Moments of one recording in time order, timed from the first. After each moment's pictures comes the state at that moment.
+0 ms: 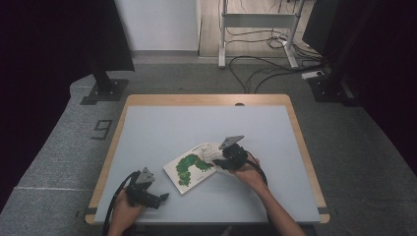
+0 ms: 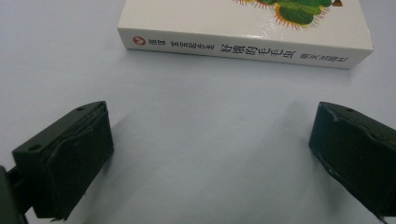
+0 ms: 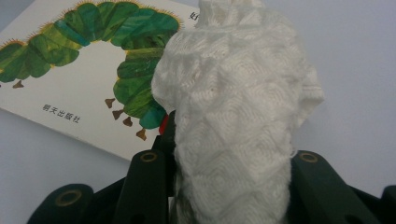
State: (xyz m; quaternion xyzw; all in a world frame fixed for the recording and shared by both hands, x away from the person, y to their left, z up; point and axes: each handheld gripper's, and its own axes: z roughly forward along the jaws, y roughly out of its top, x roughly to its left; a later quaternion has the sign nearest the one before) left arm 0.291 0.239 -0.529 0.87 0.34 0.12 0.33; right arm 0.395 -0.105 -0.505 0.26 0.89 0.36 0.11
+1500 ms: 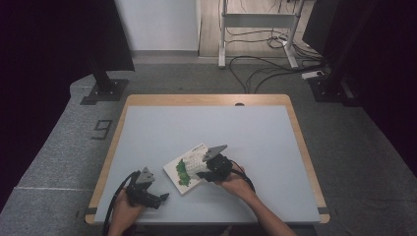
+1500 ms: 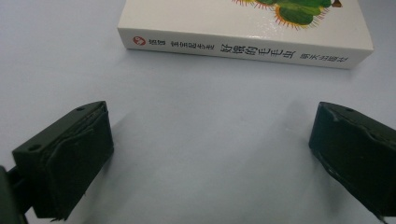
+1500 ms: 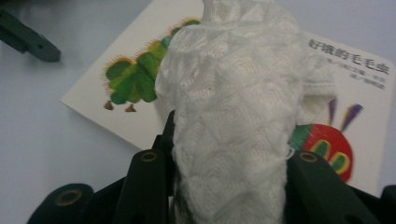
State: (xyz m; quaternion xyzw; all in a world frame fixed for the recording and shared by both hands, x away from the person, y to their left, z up) left arm 0.291 0.239 -0.529 0.87 0.34 0.12 0.33; right arm 0.363 -0.055 -0.508 0.20 0.90 0.38 0.05
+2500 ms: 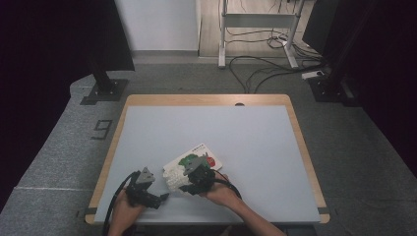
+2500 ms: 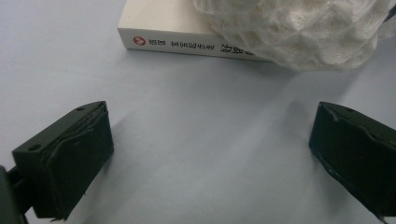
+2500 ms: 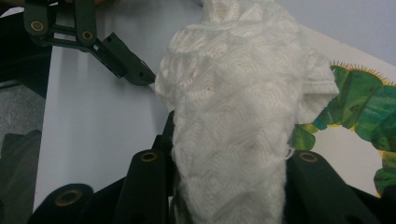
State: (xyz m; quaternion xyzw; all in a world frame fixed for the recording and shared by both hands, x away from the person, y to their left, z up) left arm 0.291 0.239 -0.529 0.87 0.34 0.12 0.33; right arm 0.331 -0.004 -0.505 0.13 0.91 0.38 0.02
